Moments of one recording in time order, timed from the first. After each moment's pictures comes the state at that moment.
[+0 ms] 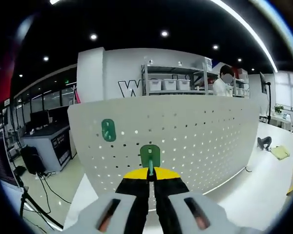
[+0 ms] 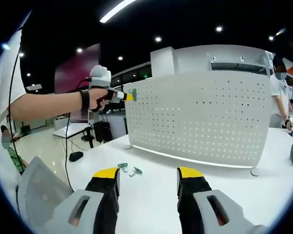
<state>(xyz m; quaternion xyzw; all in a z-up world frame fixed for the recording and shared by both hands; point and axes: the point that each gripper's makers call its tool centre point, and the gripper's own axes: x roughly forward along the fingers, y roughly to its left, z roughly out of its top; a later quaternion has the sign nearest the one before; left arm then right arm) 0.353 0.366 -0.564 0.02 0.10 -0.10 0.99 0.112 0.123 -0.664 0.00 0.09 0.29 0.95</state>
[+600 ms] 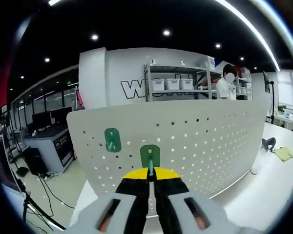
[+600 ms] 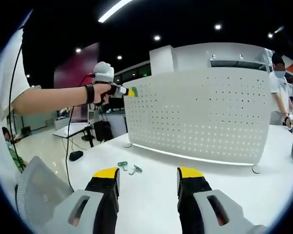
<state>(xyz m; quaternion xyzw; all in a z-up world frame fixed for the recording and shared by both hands) 0.376 0.372 -0.554 0.03 0.10 -0.08 0.99 0.116 0.123 -0.672 0.00 0.10 0.29 0.95</state>
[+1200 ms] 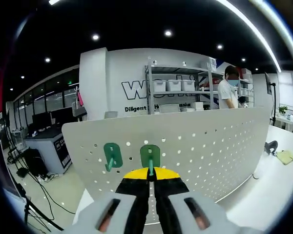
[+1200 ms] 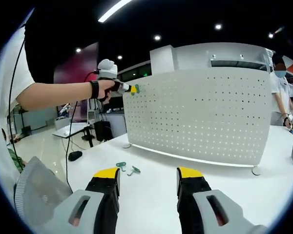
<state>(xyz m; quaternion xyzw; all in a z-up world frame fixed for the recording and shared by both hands) 0.400 0.369 -0.537 0.03 0.10 -0.08 0.99 0.123 0.119 -0.670 0.01 0.10 0.29 0.95</state>
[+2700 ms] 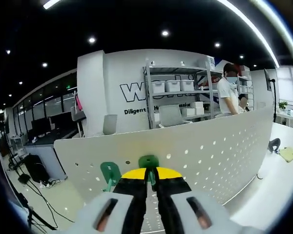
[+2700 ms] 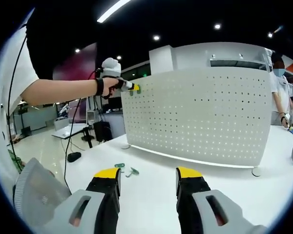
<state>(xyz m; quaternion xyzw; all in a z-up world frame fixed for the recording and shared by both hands) 0.425 0.369 -0.523 0.06 0.08 -0.08 0.99 0.129 0.118 -0.668 0.01 0.10 0.29 0.95</state>
